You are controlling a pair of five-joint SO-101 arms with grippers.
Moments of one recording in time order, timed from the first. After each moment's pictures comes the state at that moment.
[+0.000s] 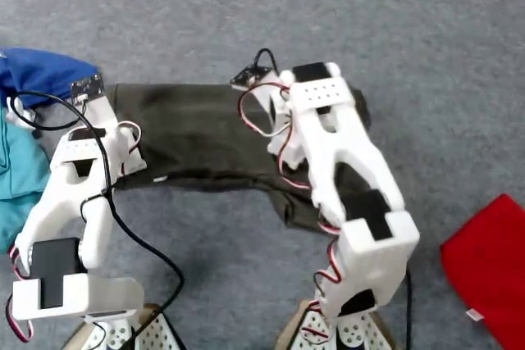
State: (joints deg) left arm -11.7 -4.9 41.7 42.2 4.4; right arm -16.0 15.5 2.1 88.0 25.4
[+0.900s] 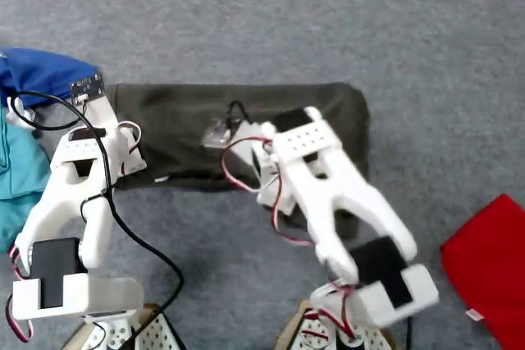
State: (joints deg) left arm -11.7 -4.9 41.7 42.2 4.4; right arm -26.7 -4.3 29.4 81.2 32.4
